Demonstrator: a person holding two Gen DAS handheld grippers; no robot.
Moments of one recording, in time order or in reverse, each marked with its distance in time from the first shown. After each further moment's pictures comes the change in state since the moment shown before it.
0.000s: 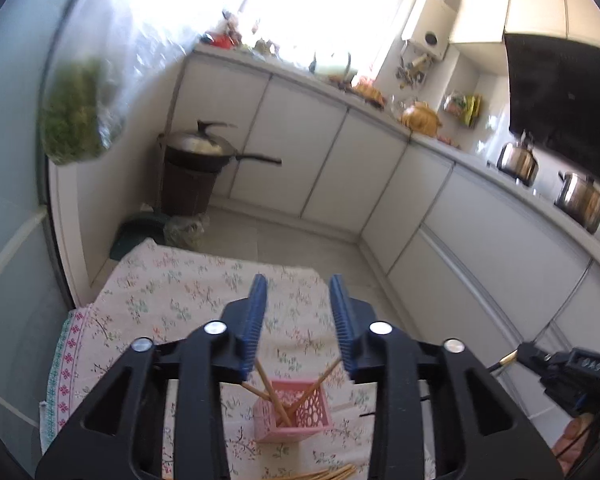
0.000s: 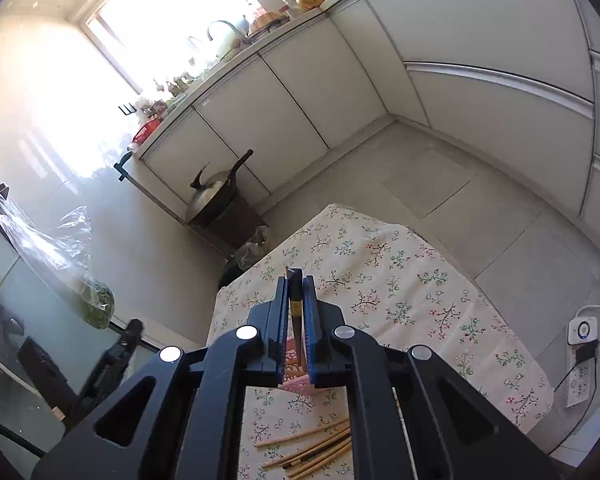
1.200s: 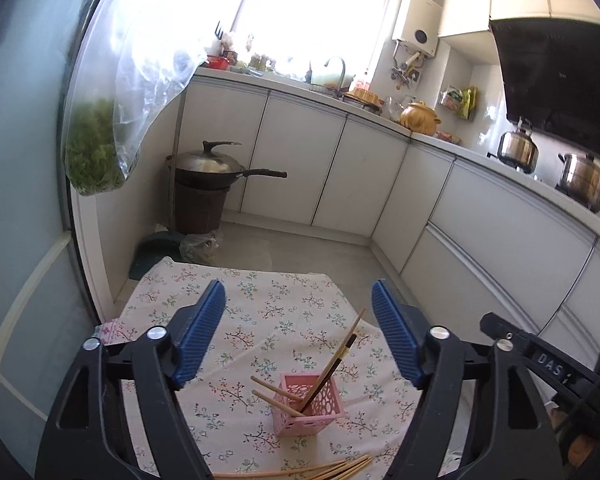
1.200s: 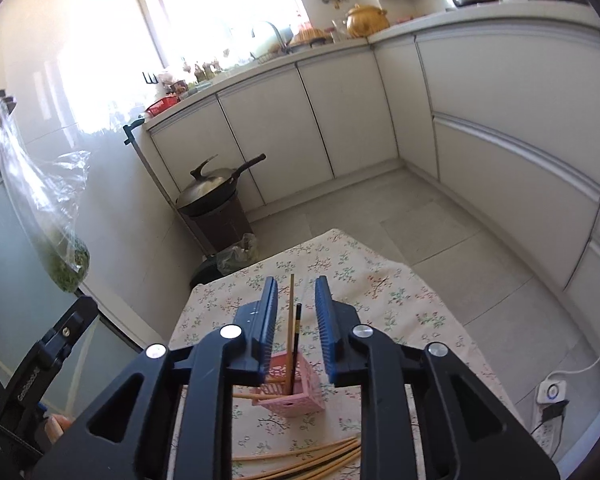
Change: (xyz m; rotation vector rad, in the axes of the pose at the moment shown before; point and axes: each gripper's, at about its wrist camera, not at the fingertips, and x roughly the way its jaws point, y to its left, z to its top) left arm -0.028 -0.028 -0.007 0.115 -0.002 0.064; right arm 0.014 0.066 -0.030 -0.276 -0.105 -0.108
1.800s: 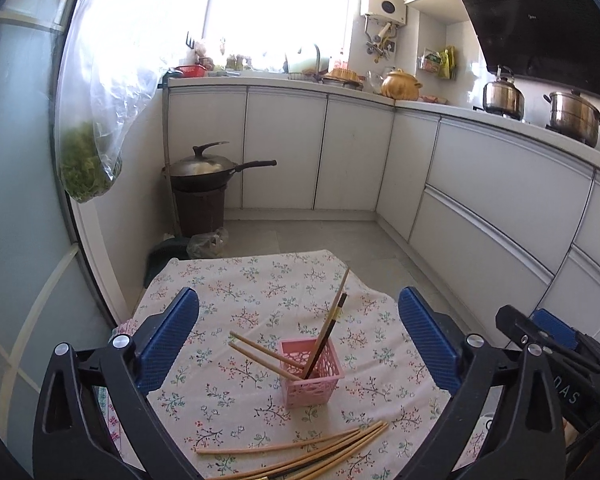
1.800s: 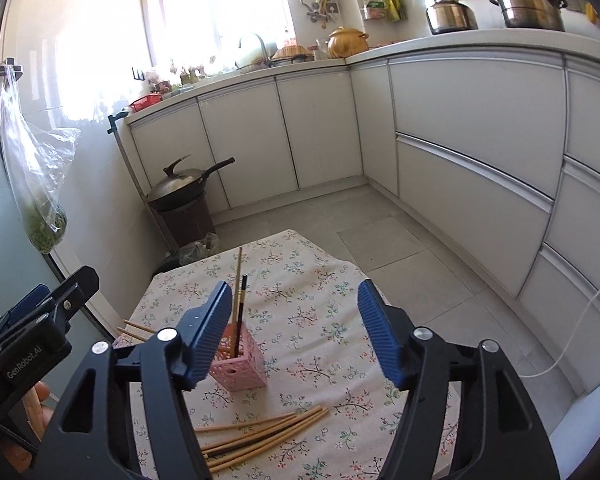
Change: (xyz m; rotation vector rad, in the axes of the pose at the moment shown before) left arm -0.017 -0.043 -0.037 0.160 0.039 0.048; right arm -0.047 -0.029 -0.043 -0.054 -0.050 -0.130
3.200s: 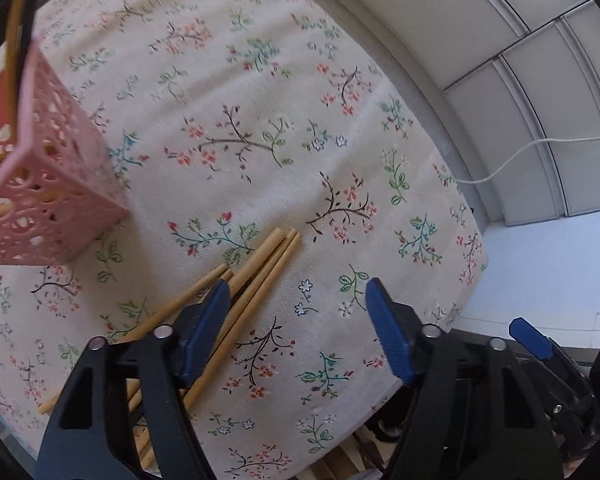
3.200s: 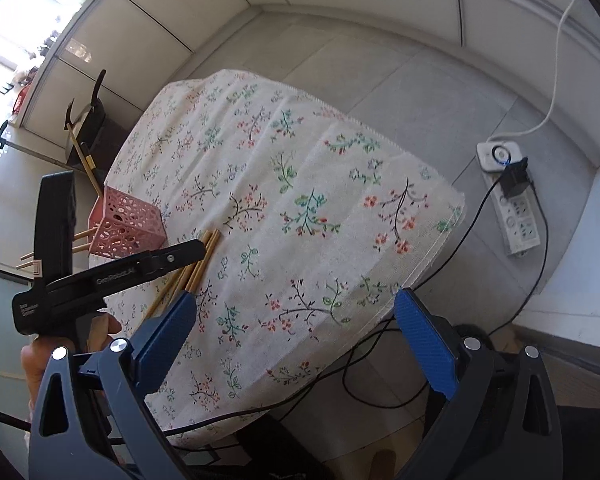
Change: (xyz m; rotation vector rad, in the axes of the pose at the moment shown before) left arm 0.215 -0.101 -0.179 0.232 1.033 -0.426; right arm 0.050 -0.146 -0.160 0.513 0.591 -0.054
